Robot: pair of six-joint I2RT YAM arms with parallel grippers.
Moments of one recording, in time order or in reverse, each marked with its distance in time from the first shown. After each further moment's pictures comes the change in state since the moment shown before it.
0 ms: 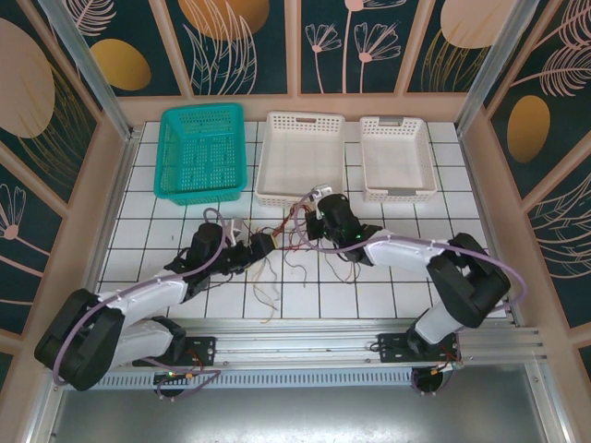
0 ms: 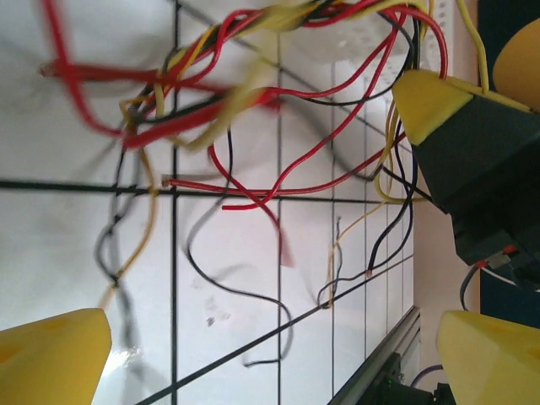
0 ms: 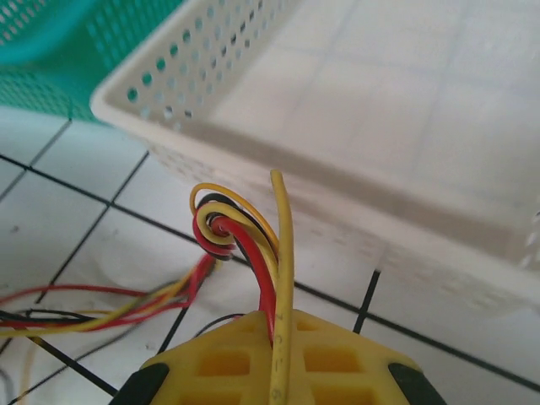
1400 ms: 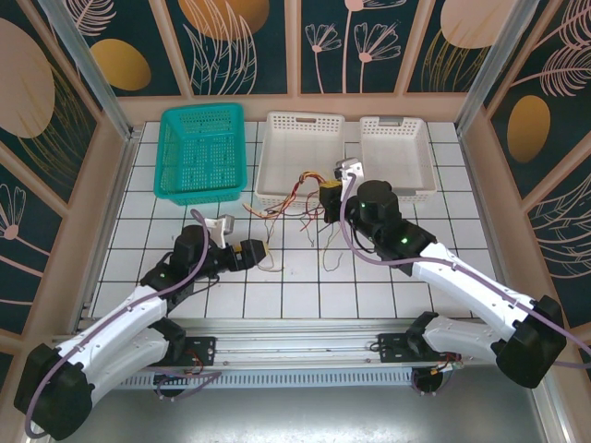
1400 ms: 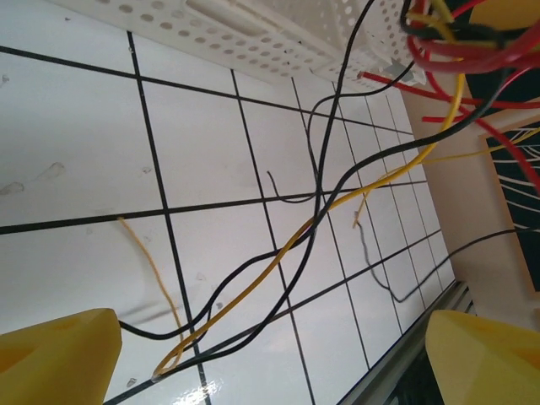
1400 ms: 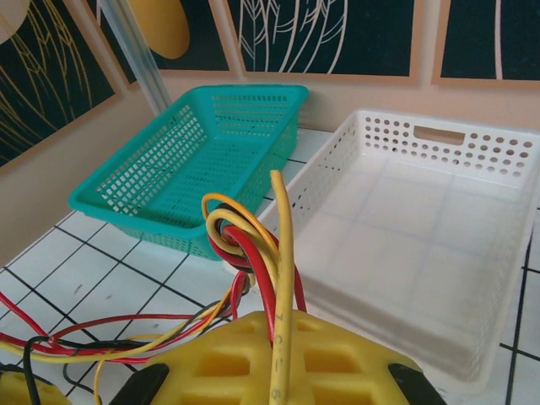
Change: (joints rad) left arm 0.000 -0.283 0.006 -0.284 -0.046 0.229; right arm -0.001 -0.383 0.107 -0.202 -0.065 -0.016
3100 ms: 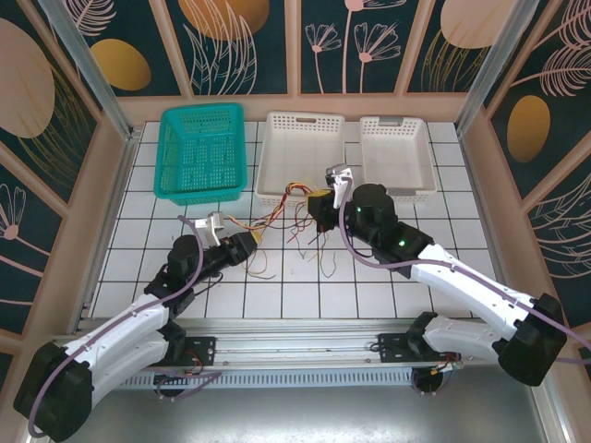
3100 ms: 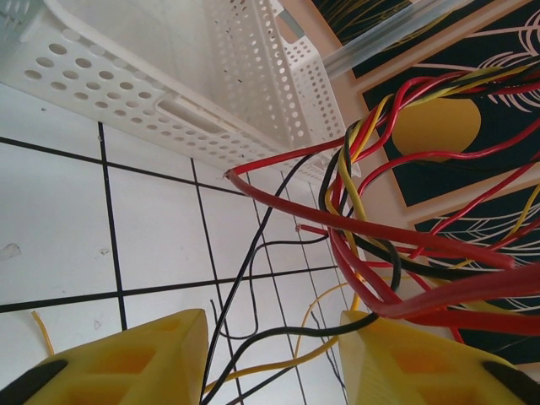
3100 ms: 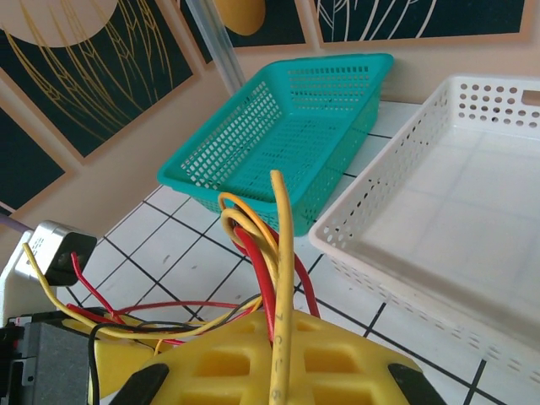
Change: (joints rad) left arm 0.000 -0.014 -0.142 0.403 -0.079 -0.176; right arm 0.049 0.001 0.000 -0.003 -0.133 0.088
